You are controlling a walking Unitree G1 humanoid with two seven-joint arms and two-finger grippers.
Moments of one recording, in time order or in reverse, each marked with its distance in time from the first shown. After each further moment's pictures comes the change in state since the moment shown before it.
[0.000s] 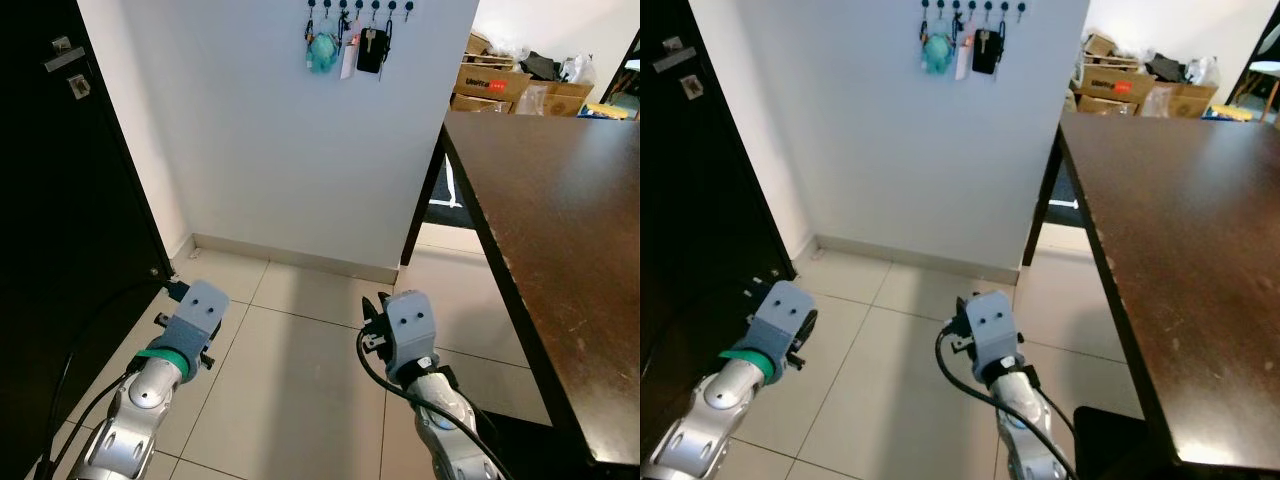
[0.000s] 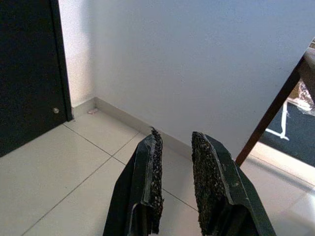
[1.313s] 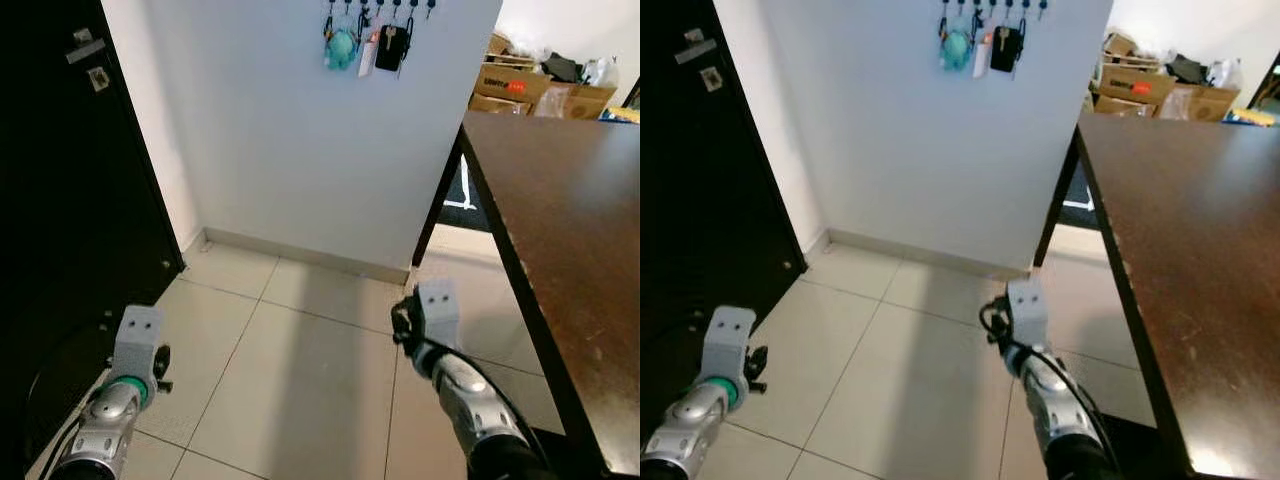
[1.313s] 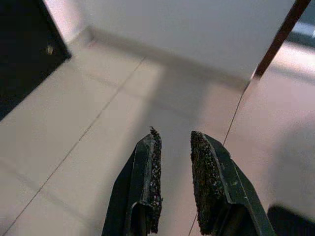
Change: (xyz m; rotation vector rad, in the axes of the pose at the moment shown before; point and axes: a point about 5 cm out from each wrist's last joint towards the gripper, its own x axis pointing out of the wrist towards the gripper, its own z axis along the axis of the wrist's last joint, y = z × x) left arm -0.004 0.015 -0.110 -0.339 0.433 0.064; right arm 0.002 -0.047 -0.072 0.222 0.414 -0.076
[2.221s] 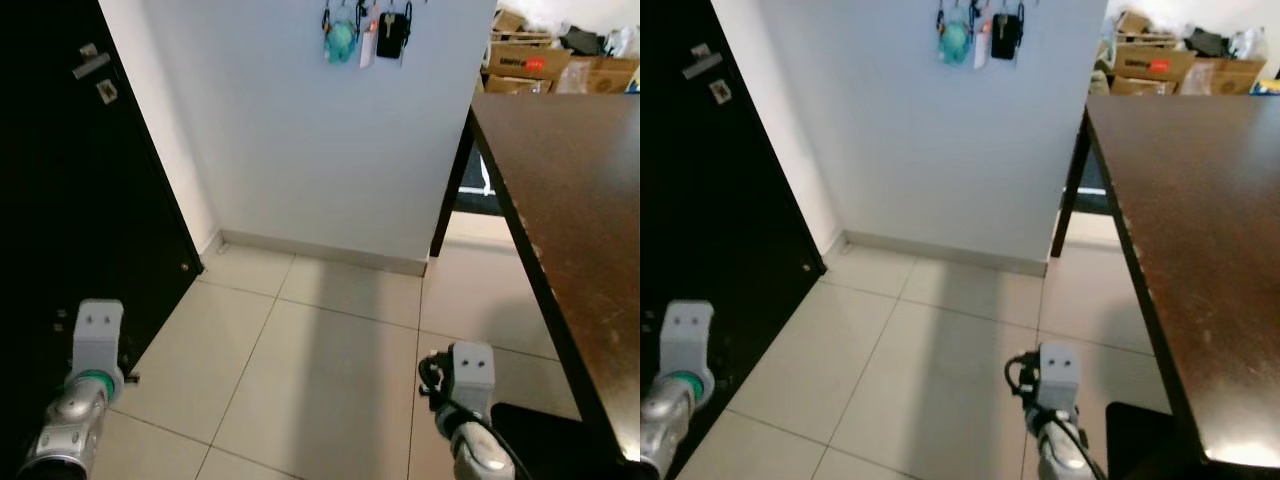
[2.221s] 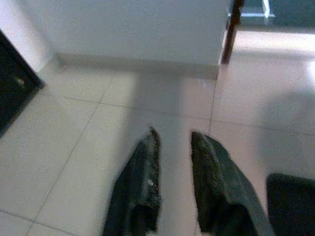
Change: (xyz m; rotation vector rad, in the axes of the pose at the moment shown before) left arm -0.034 0.029 0.042 0.056 -0.242 0.047; right arm -0.041 -0.003 -0.007 0.023 -0.231 -0.109
